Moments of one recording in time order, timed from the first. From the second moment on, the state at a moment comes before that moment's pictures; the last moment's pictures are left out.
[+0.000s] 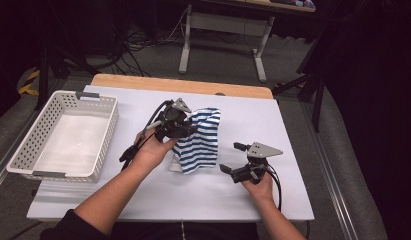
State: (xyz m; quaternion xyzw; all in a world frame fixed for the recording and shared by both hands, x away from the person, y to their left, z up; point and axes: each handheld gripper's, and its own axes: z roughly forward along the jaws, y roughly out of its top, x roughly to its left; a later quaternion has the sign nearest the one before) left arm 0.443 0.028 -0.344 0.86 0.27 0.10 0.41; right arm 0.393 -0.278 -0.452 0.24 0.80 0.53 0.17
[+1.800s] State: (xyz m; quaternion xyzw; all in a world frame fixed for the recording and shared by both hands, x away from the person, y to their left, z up) left arm 0.417 0.205 -0.255 0.82 0.34 0.23 0.40; right arm 0.394 -0.276 -0.454 0.24 0.80 0.53 0.16
